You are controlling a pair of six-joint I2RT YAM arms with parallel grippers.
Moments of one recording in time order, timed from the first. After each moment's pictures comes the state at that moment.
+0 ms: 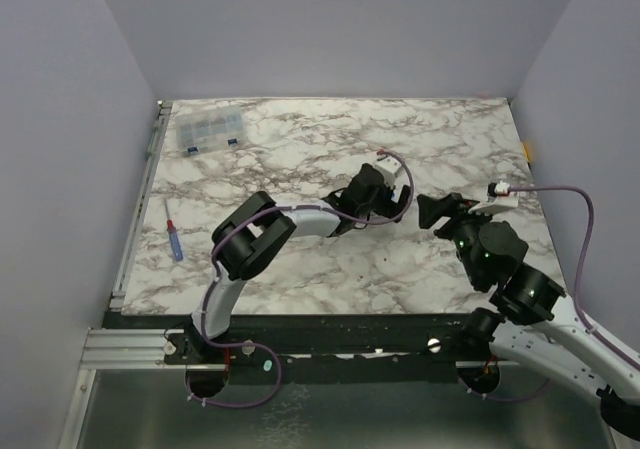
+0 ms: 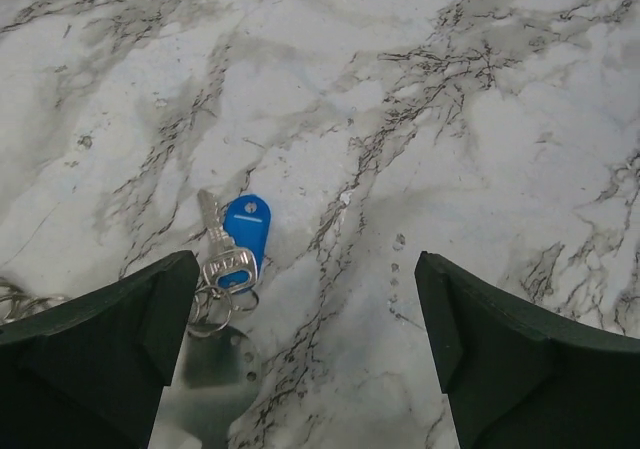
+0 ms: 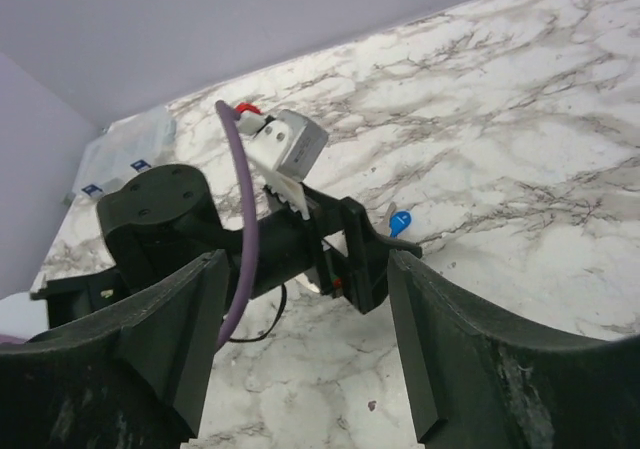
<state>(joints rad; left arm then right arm) -0.88 2.16 1.36 0.41 -0.04 -0.22 0.85 0.55 0.66 -0.24 0.69 0.50</state>
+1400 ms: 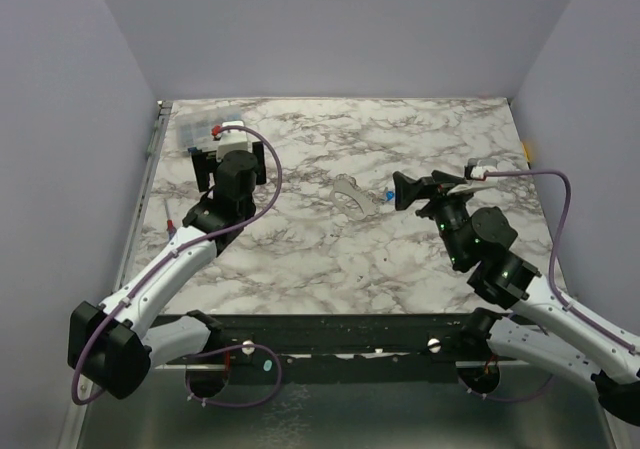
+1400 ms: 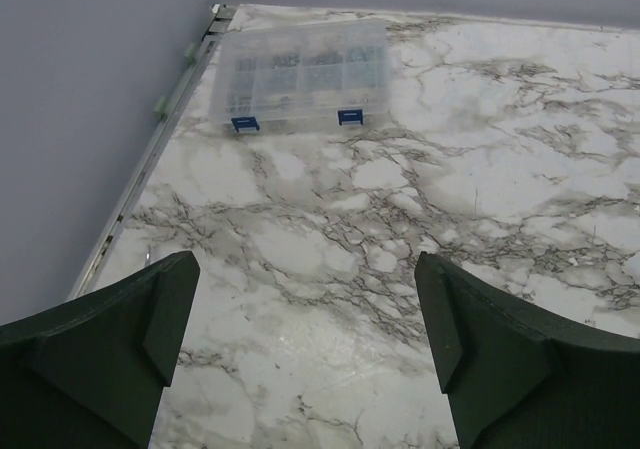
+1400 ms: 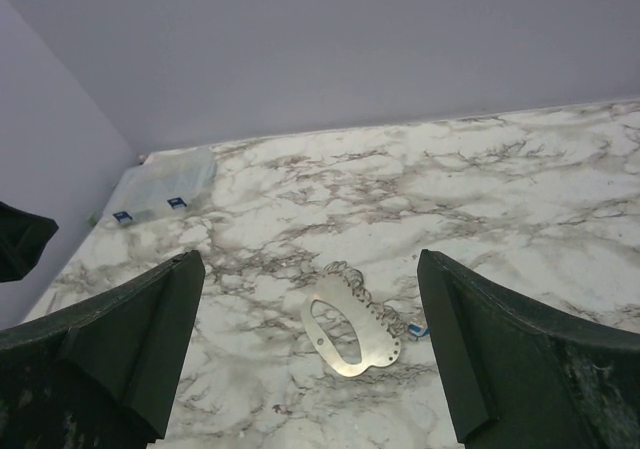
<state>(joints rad) -0.50 1.12 0.89 -0.11 -0.78 -0.12 0.85 0.73 0.70 0.15 0.63 0.22</state>
